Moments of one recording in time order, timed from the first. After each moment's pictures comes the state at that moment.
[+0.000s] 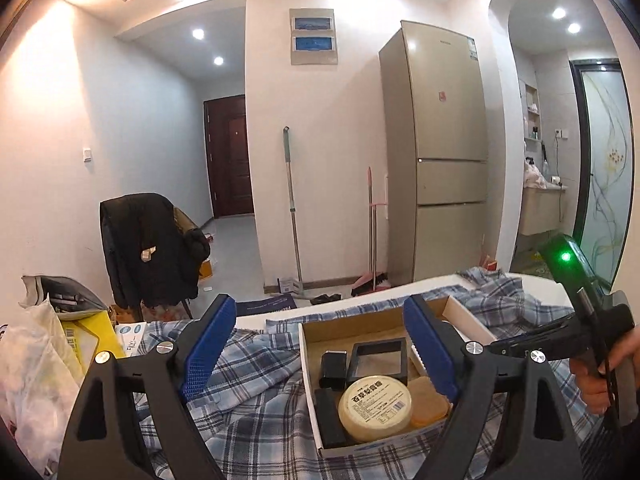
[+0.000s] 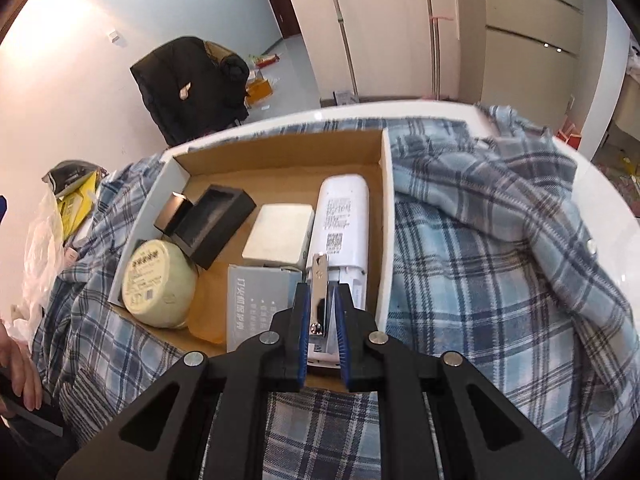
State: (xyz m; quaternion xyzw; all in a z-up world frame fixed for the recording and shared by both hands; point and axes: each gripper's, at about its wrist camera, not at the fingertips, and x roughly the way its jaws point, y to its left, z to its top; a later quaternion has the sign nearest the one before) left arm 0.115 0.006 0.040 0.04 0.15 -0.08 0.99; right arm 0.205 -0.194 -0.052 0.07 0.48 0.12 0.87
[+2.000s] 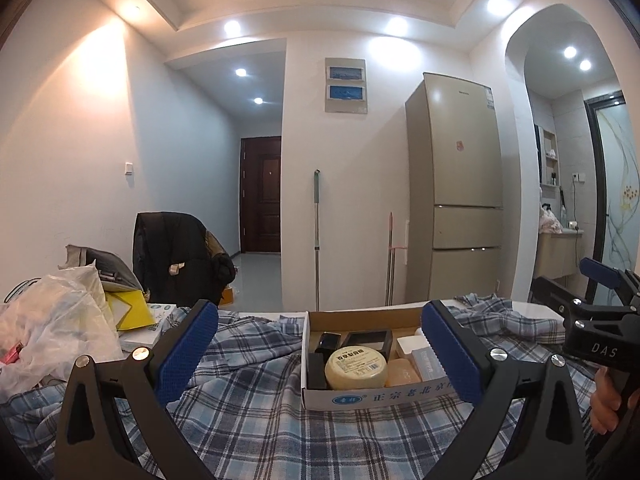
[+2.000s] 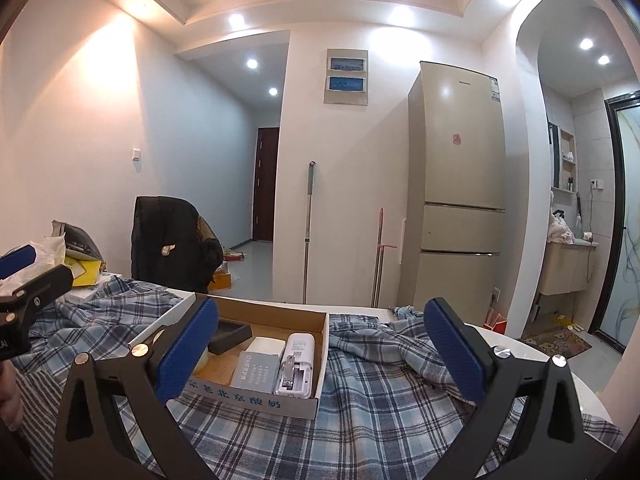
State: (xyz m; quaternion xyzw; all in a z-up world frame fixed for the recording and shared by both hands) left arm 0.004 -0.003 0.000 0.00 0.06 -0.02 1.00; right arm 0.024 -0.186 0.002 -0.04 0.06 0.03 1.00
